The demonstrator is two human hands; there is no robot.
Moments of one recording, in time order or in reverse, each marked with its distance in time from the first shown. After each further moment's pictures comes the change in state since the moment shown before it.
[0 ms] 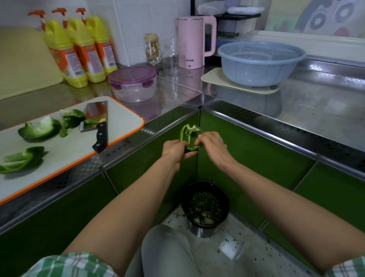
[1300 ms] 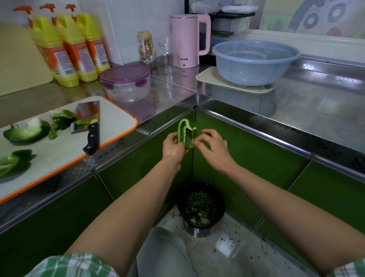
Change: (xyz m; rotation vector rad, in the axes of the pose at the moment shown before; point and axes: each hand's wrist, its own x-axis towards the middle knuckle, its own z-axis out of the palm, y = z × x) left_hand 0.015 -0.009 0.014 0.085 0.062 0.205; right_hand -0.003 0.013 -0.011 -0.248 0.063 -0.184
